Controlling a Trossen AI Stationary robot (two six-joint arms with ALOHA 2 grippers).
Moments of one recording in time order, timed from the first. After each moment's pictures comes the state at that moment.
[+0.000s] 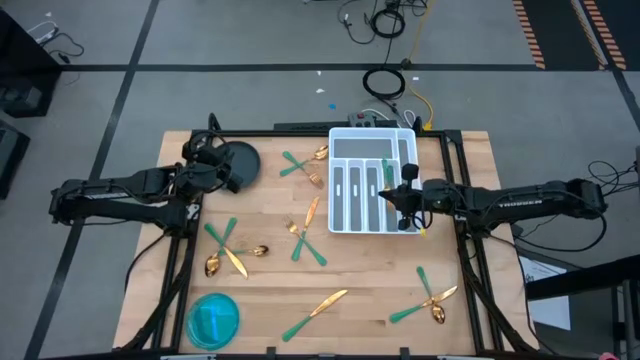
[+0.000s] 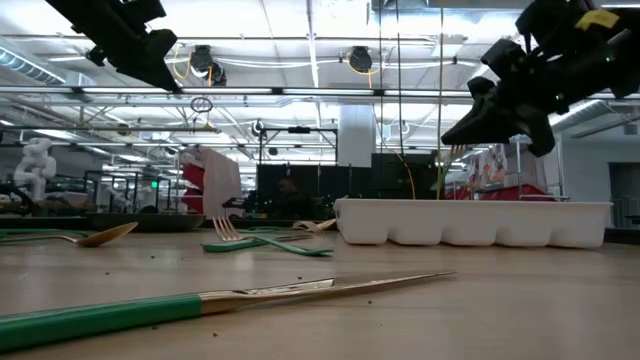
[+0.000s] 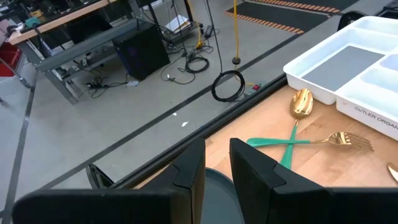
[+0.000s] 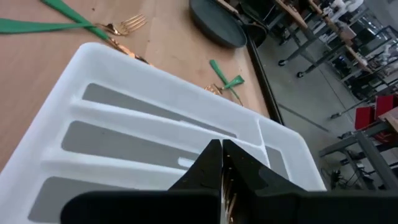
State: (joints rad) left arm 0.10 0.71 0.71 -0.64 -0.87 -0.28; right arm -0.11 0.85 0.29 0.17 0.23 -0.54
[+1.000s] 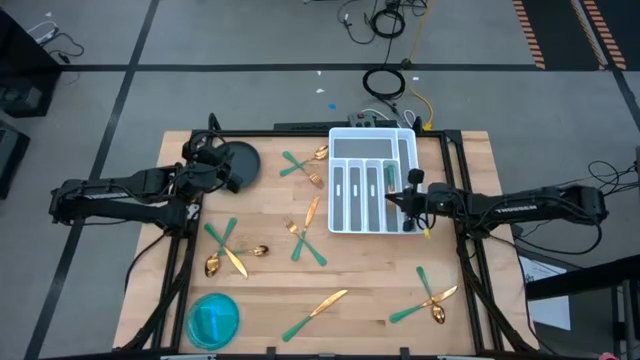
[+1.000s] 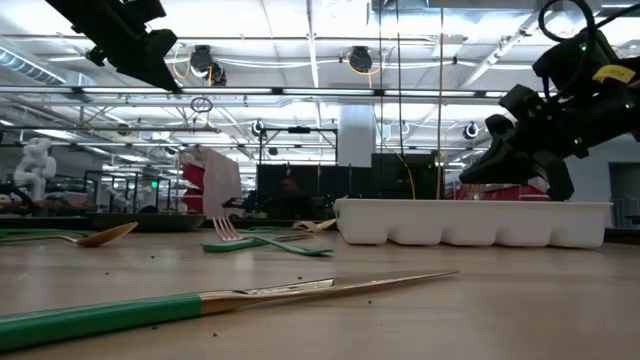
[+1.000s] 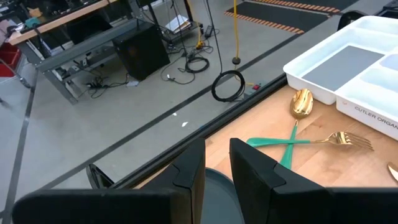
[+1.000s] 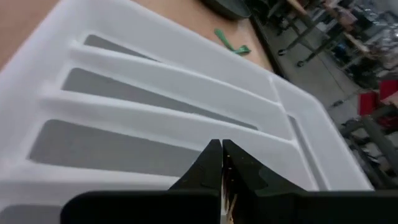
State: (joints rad) left arm 0.10 0.71 0.71 -0.64 -0.87 -0.28; right arm -0.21 0.85 0.06 0.41 0.15 -0.53
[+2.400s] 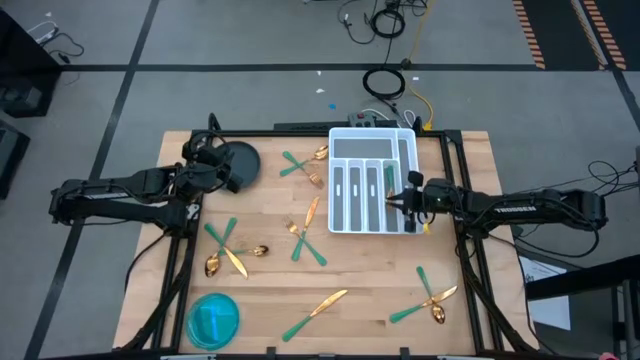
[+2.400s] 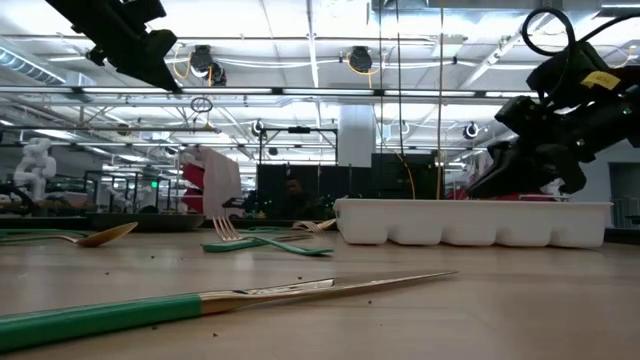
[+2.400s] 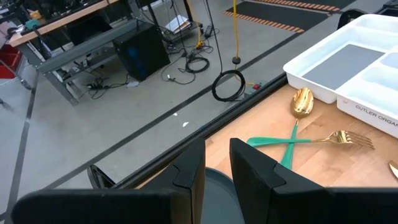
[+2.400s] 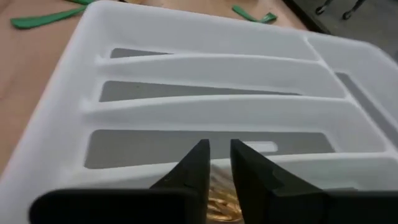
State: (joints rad) left arm 0.10 0.71 0.71 -0.64 -0.87 -0.27; right arm -0.31 0.86 0.06 0.34 -0.05 -0.25
